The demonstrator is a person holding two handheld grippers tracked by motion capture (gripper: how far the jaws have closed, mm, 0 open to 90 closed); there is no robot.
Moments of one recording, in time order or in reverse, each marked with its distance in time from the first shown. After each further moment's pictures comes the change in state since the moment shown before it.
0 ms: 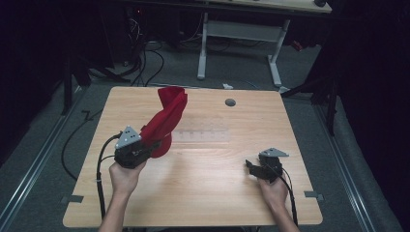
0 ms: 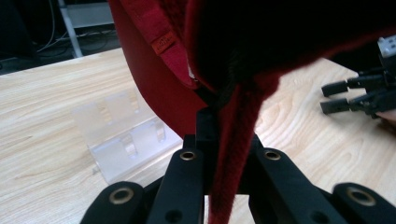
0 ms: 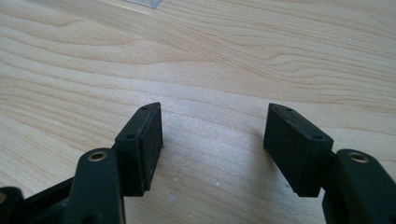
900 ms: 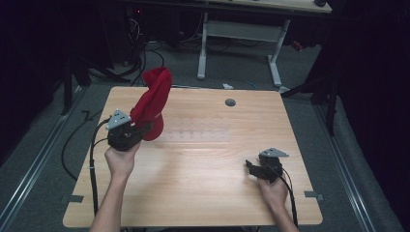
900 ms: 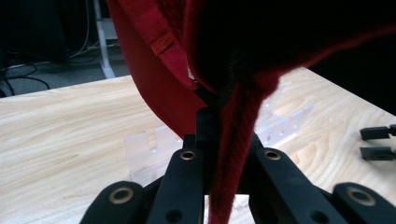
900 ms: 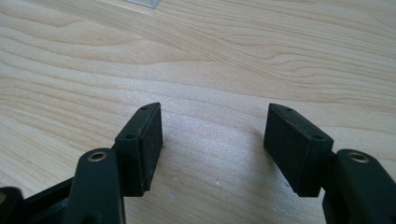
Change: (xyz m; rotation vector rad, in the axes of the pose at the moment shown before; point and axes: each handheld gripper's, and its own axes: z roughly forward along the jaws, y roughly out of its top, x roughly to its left) left arm 0.025 0.037 0.023 -0.103 0.070 -0.042; right arm 0.000 0.000 0.000 0.000 -0.002 0.002
